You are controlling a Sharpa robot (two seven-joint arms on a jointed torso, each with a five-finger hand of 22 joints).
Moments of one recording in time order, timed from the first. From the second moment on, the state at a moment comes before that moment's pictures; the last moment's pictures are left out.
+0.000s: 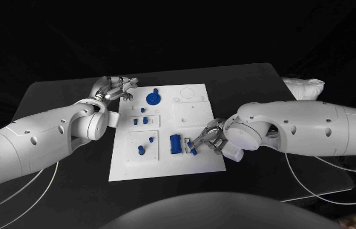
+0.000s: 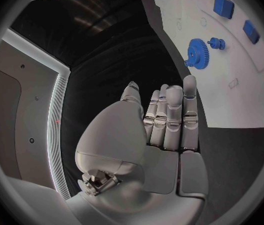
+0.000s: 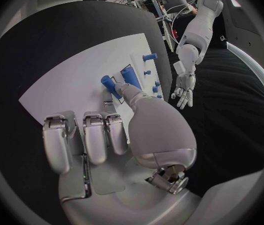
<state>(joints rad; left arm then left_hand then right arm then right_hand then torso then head) 1.20 -0.64 -0.22 1.21 -0.18 -0.42 0.37 1.39 0.06 -0.18 0.29 0.25 0.95 0.16 0.11 0.10 1.09 0.10 0.15 0.07 1.19 0.04 1.00 0.87 0.16 1.02 0.15 0.53 1.19 1.20 -0.93 -0.24 1.79 -0.35 -0.31 -0.63 1.20 0.01 0.35 -0.02 0.40 0.98 0.13 0.20 0.49 1.47 0.06 1.57 1.31 1.47 0.00 1.57 1.31 0.01 1.47 0.11 1.57 1.31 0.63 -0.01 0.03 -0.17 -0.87</state>
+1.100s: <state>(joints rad) 1.20 -0.64 -0.22 1.21 -0.18 -0.42 0.37 1.39 0.06 -0.18 0.29 0.25 0.95 0.16 0.11 0.10 1.09 0.10 0.15 0.07 1.19 0.04 1.00 0.87 0.16 1.02 0.15 0.53 1.19 1.20 -0.92 -0.24 1.78 -0.33 -0.34 -0.63 1.19 0.01 0.34 -0.02 0.38 0.99 0.12 0.19 0.49 1.47 0.06 1.57 1.31 1.47 0.00 1.57 1.31 0.01 1.47 0.11 1.57 1.31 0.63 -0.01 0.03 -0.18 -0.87</state>
